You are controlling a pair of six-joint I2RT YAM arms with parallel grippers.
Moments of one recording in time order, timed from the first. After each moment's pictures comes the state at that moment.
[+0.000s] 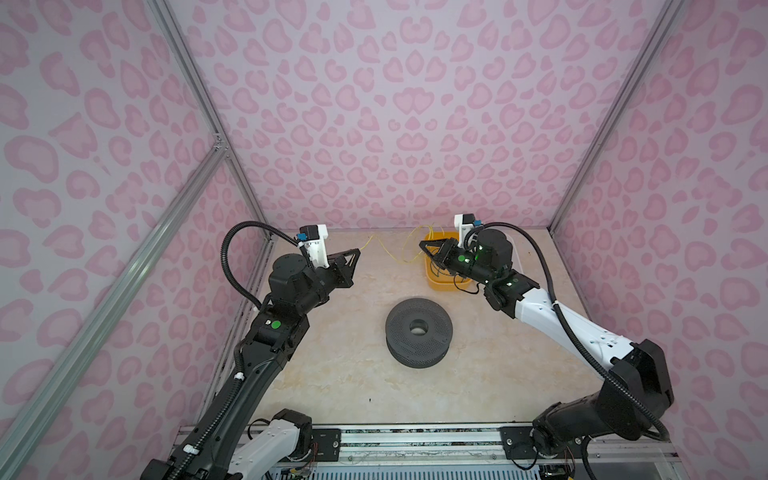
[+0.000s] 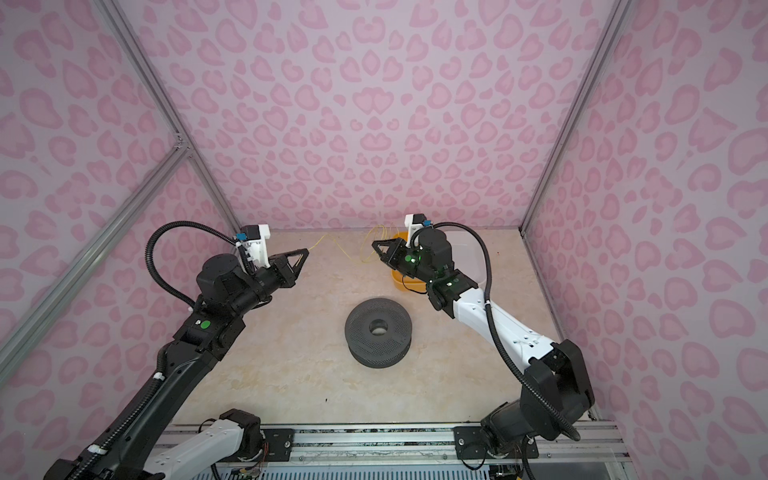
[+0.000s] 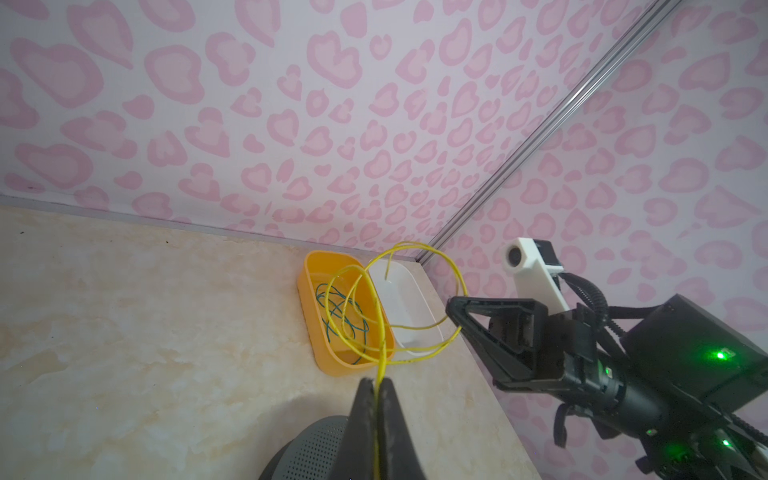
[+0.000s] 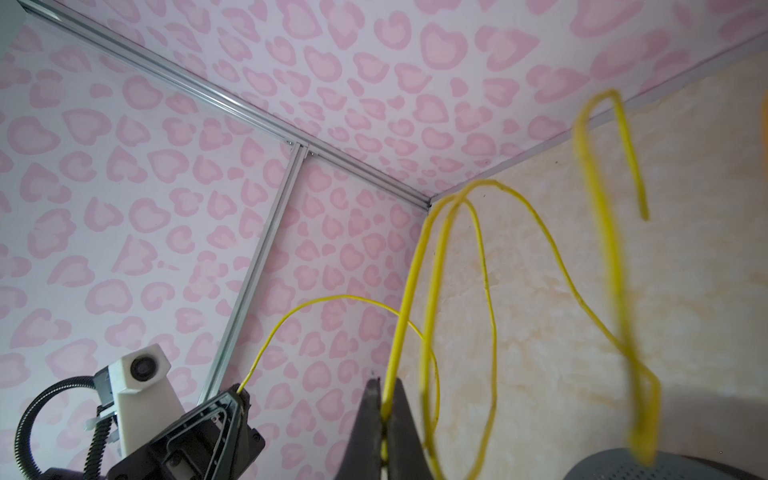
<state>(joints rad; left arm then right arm) -0.31 0.99 0.98 -0.12 0.29 -0.57 0.51 1.46 1.19 0.12 -0.32 1.02</state>
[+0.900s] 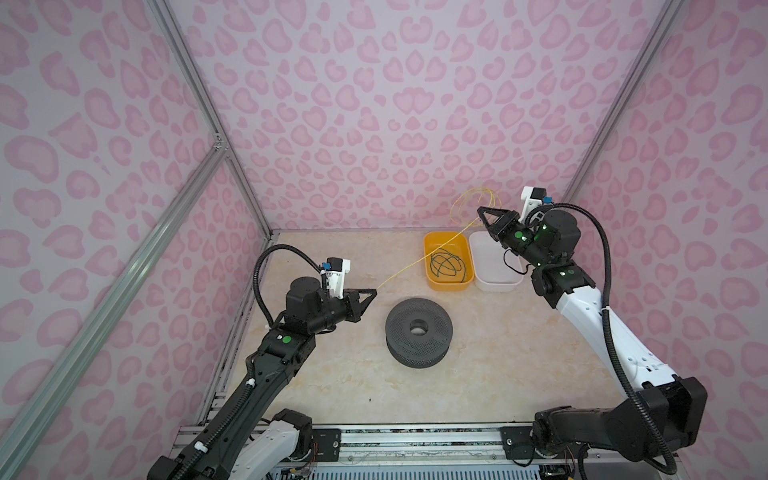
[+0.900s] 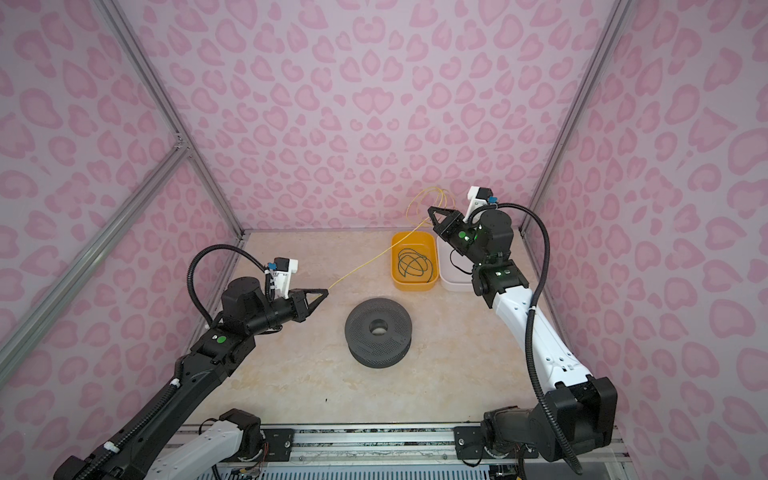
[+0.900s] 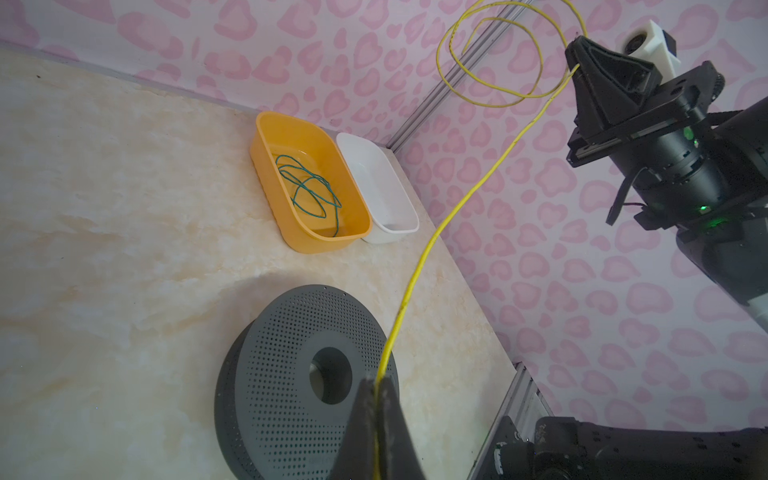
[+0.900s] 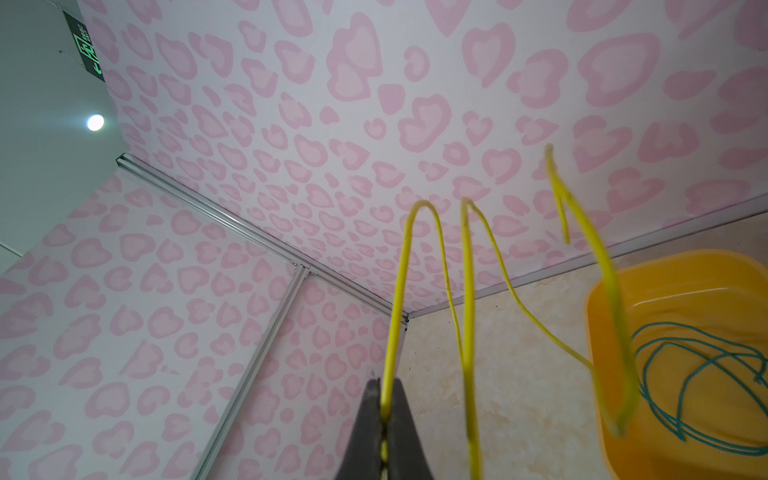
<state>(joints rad) -0.34 0.95 0.74 -0.14 0.53 -0.54 0.20 1.34 1.25 0.09 -0.38 0.98</state>
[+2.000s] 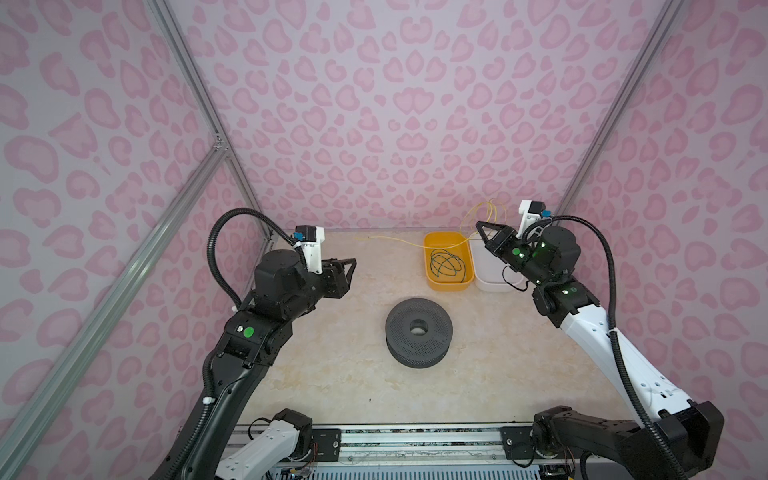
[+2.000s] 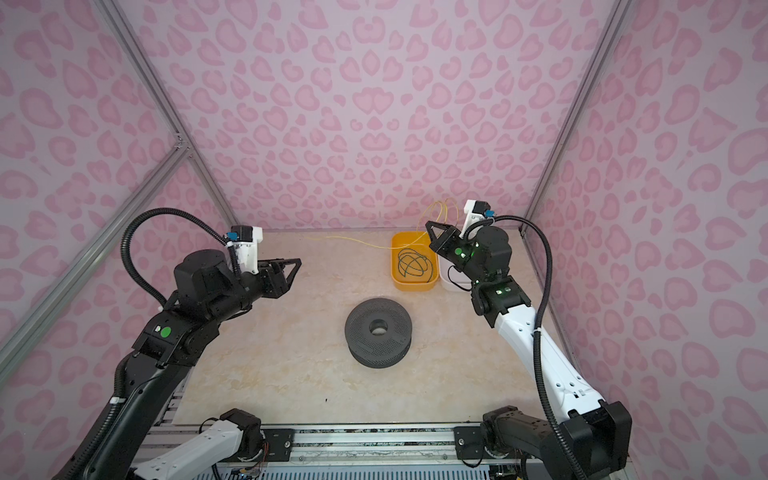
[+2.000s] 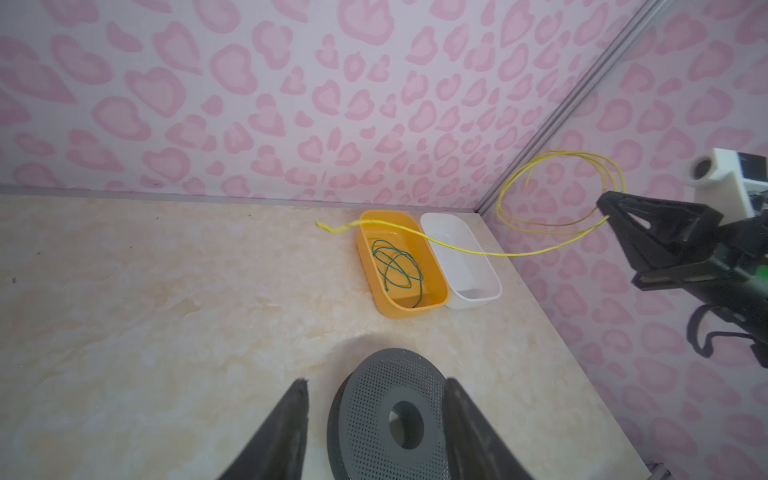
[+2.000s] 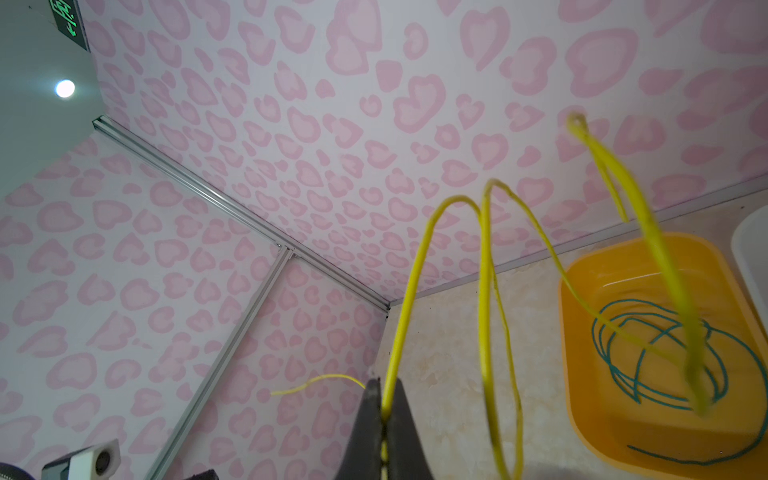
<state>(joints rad) -0.41 1.02 1.29 -0.61 0.15 -0.35 0.31 1.22 1.12 0.05 -0.29 0.89</state>
